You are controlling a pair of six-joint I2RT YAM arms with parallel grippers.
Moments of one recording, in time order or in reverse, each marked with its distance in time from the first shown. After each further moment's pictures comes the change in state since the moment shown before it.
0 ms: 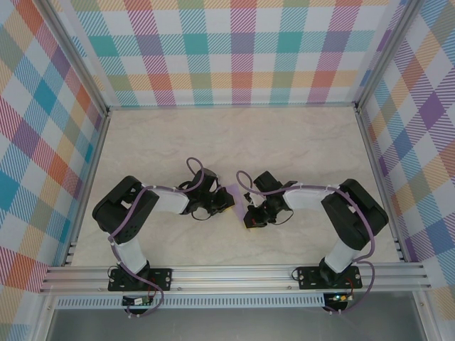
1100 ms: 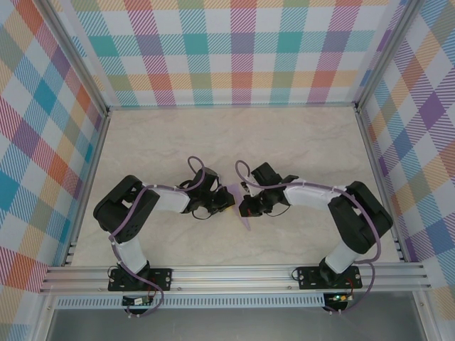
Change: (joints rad) left arm 0.000 0.007 0.020 -0.020 0.001 0.024; right arm 0.002 -0.023 0.091 0.032 0.064 0.025
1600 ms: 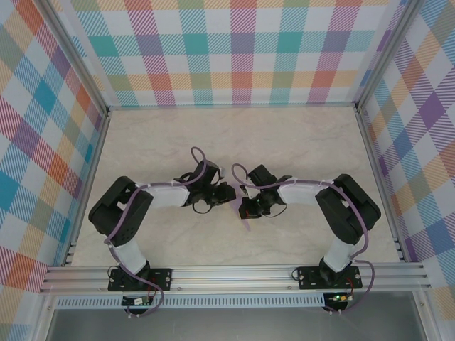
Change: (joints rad) left arm 0.016 -0.057 0.117 -0.182 -0.042 0.211; right arm 0.003 0.089 0.006 0.014 0.031 0.003
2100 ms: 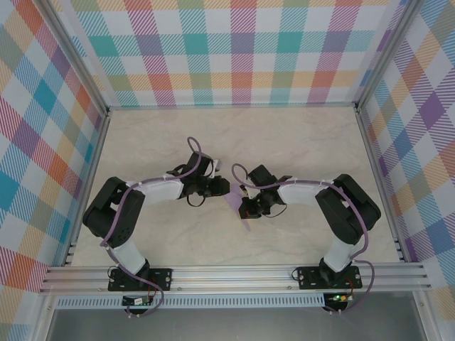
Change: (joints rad) left arm 0.080 -0.026 0.042 -0.113 -0.002 0.219; right arm 0.000 0.000 -0.002 0.003 -0.001 0.000
